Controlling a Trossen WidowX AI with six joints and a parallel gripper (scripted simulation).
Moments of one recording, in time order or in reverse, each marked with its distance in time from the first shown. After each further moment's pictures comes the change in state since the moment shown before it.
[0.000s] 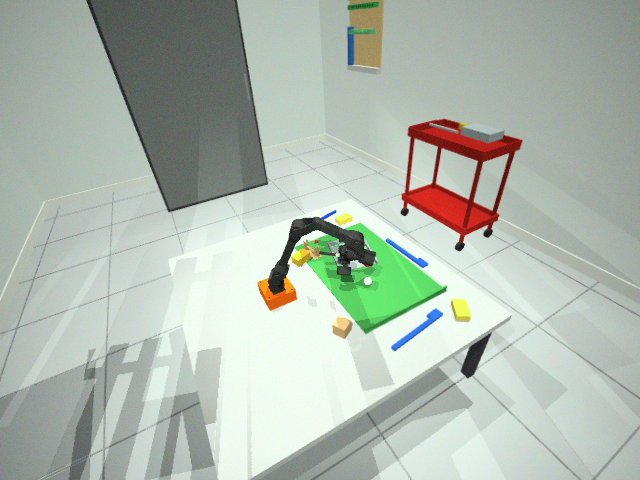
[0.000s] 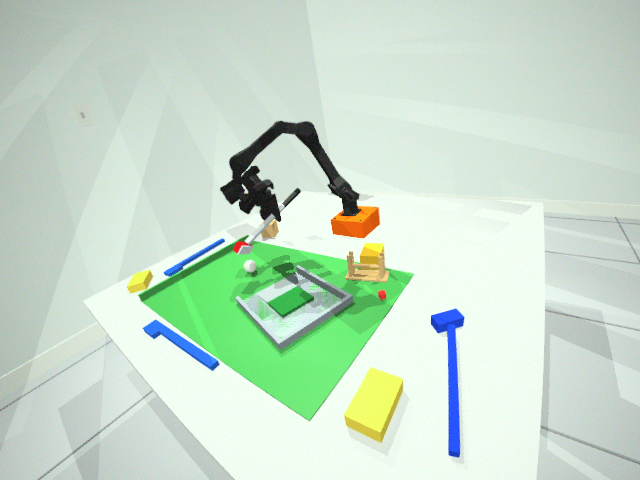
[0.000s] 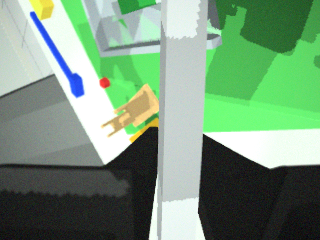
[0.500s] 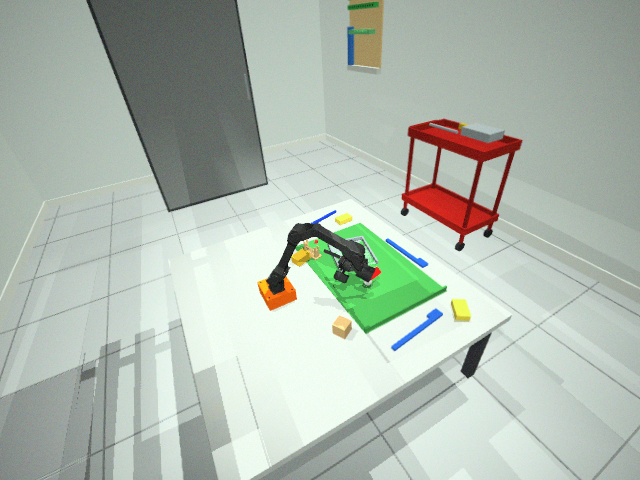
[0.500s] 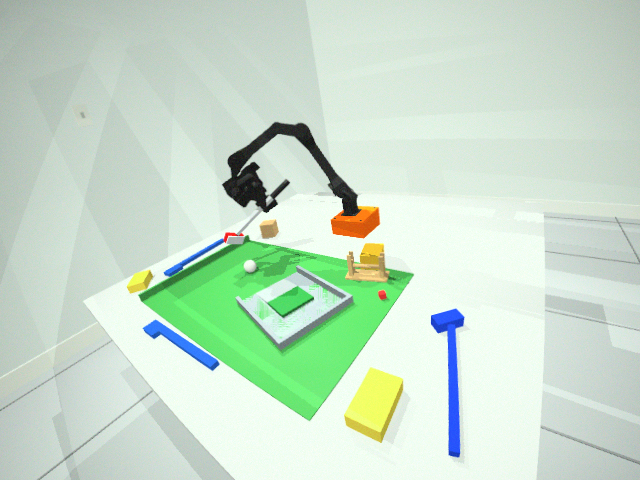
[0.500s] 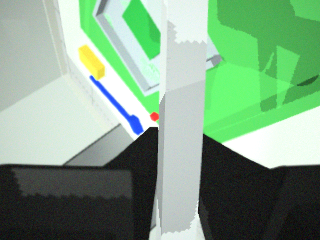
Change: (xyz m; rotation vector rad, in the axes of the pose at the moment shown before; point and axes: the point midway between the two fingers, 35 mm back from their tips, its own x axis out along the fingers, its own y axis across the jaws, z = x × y) arm -0.061 -0.026 0.009 0.322 -0.152 0.196
